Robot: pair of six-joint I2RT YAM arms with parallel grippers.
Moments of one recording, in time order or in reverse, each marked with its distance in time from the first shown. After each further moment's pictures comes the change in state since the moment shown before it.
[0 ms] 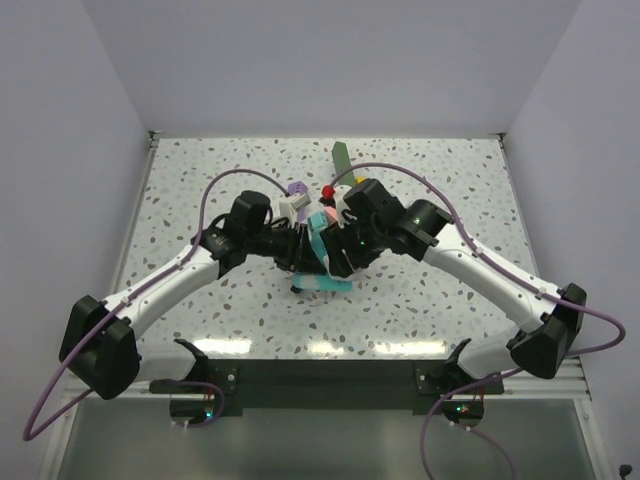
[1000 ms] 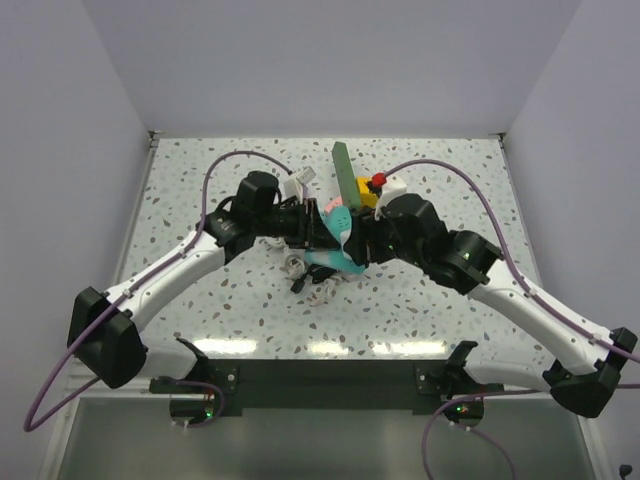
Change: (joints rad) left arm -0.019 0.057 0.151 0.037 -0.102 -0.167; right arm 0.014 -0.325 -0.227 0.240 0.269 0.201
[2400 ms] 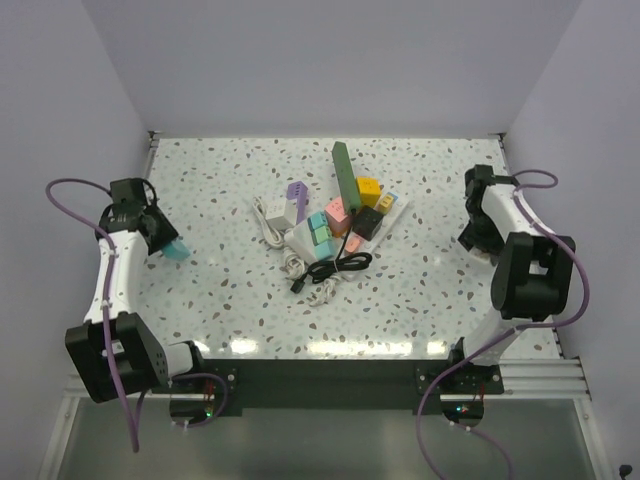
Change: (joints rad) left arm 0.875 -0.080 -0.030 -0.464 -0.704 0.233; right arm -0.941 0.633 0.092 -0.346 0.360 0.201
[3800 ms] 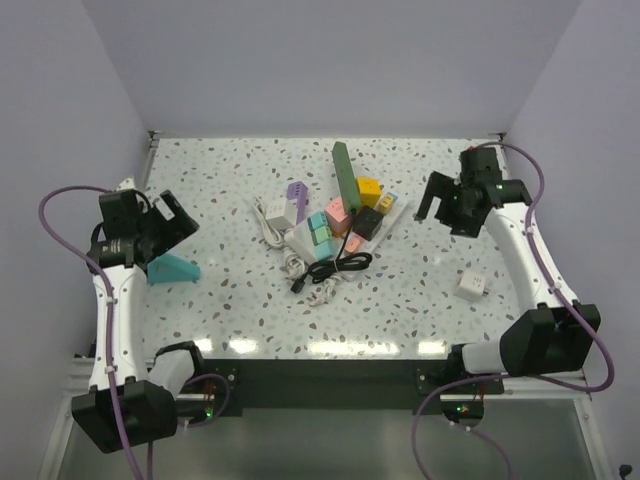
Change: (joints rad) left arm -0.011 -0.261 -0.029 -0.069 0.179 -0.008; right arm 0.129 -0.348 0.010 0.102 -0.530 -0.169
